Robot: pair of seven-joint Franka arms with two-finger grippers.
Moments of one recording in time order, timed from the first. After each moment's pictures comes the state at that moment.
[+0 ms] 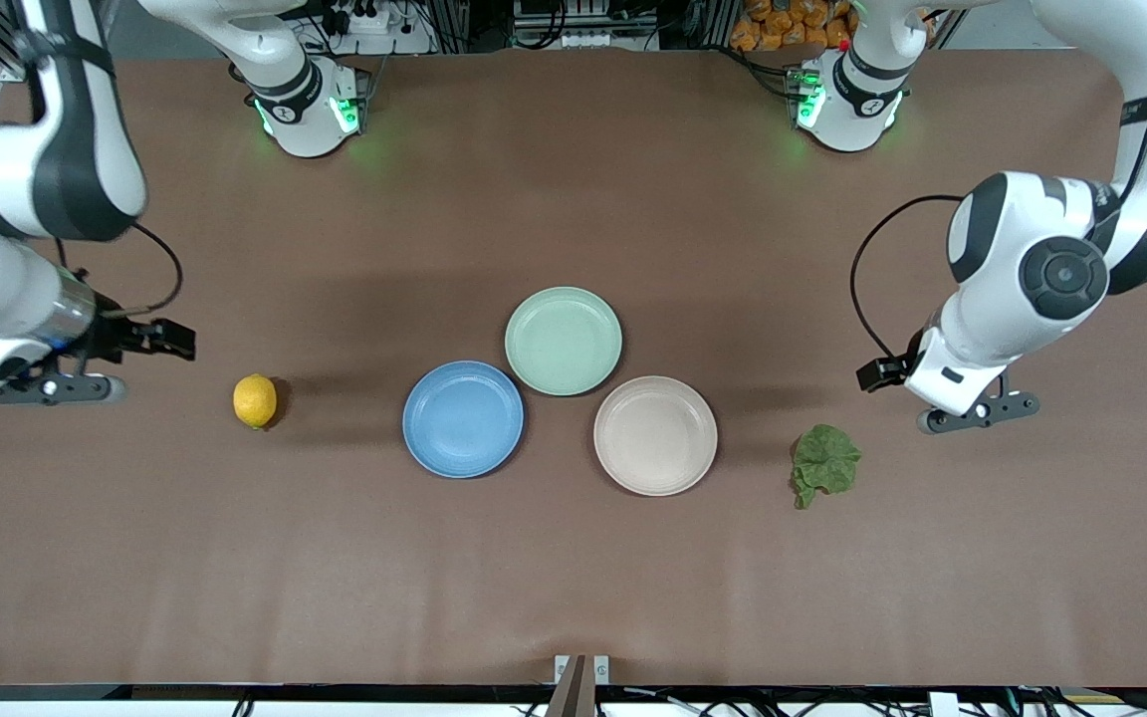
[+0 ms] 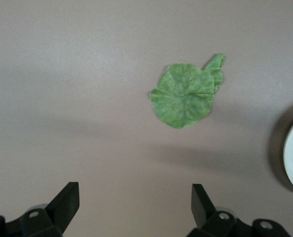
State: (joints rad) left arm -0.04 0.24 -0.16 -1.87 0.11 2.06 -0.42; right arm 0.12 0.14 -0.13 -1.76 -0.03 1.81 -0.04
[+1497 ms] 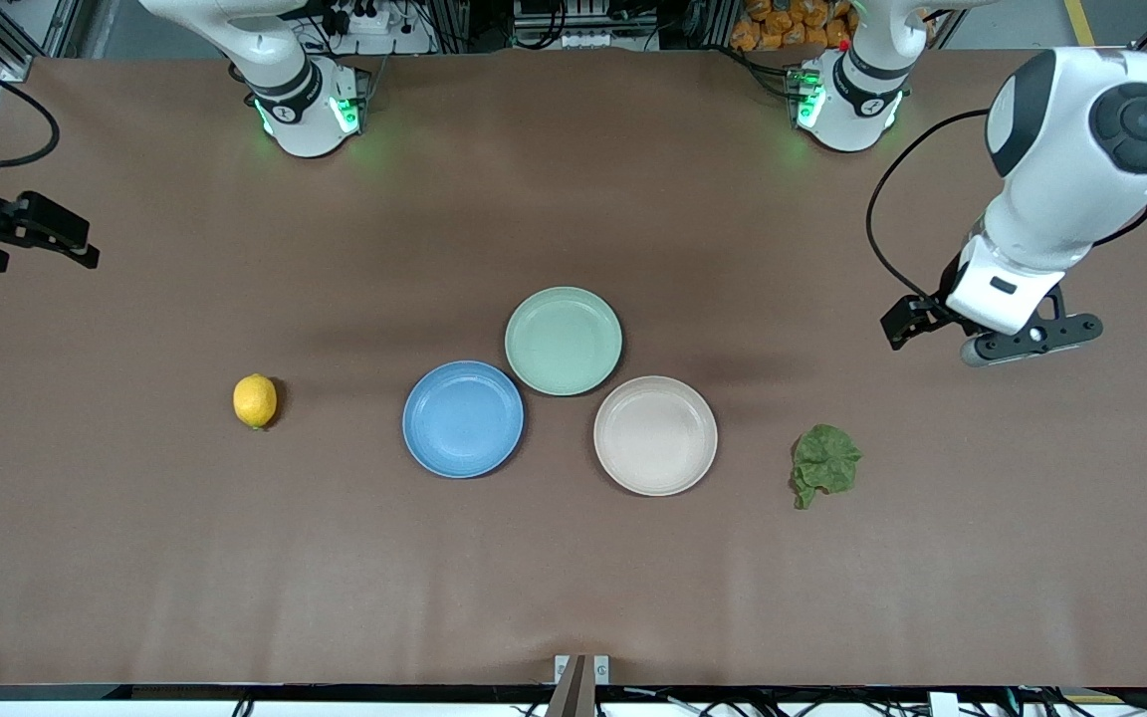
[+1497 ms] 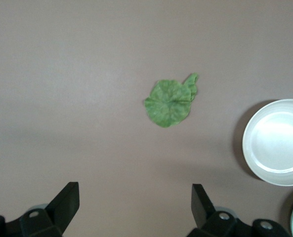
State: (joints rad) left arm -0.04 0.01 -0.17 -1.92 0.07 2.03 -0.42; right arm 0.09 0.02 -0.10 -1.48 0.03 1.47 -0.03
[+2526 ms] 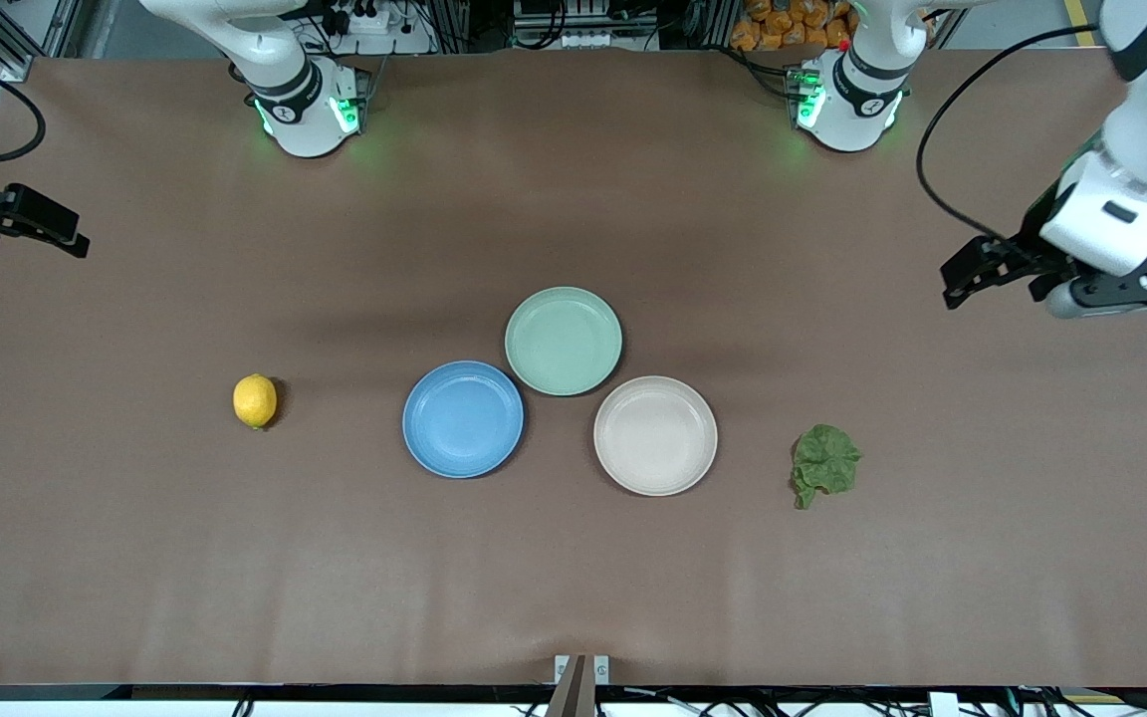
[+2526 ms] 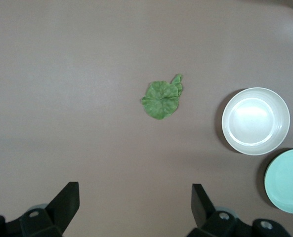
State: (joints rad) left arm 0.00 0.00 -0.17 -1.63 0.01 1.72 -0.23; right arm 0.09 0.03 -0.10 -1.45 -0.02 1.40 0.05
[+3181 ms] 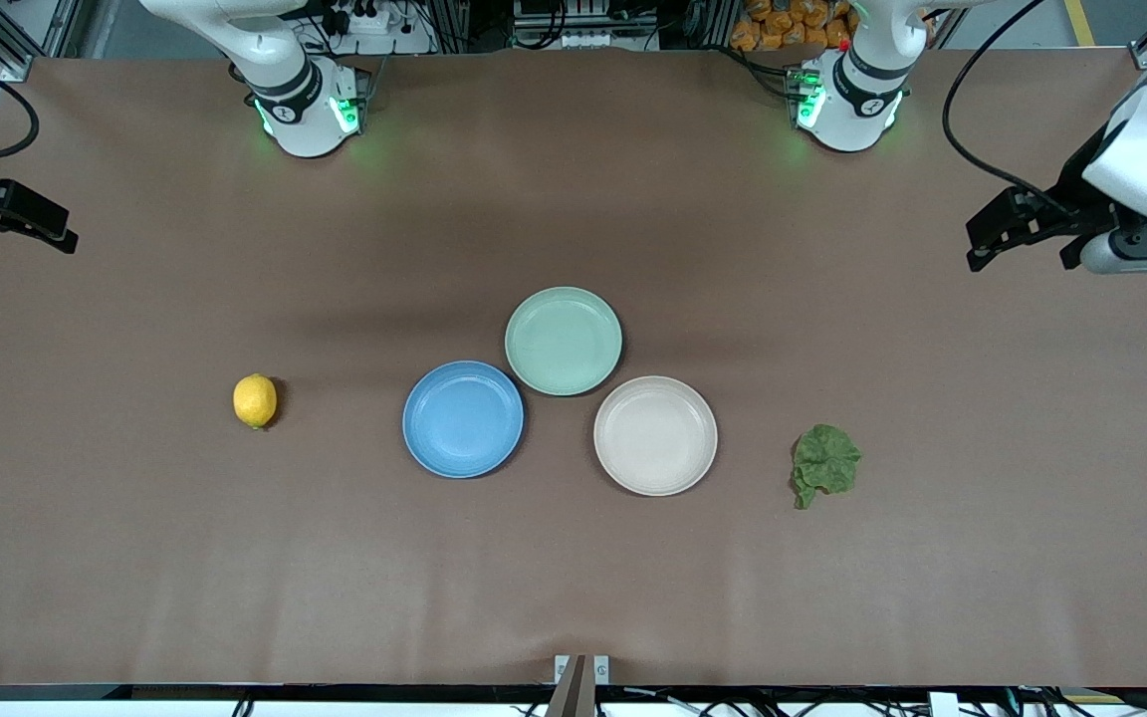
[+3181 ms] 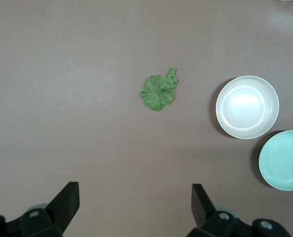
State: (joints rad) left arm 0.00 0.00 -0.18 -1.51 0.00 1.58 -0.20; right arm 0.09 0.03 -0.10 -1.43 -0.03 1.40 0.05
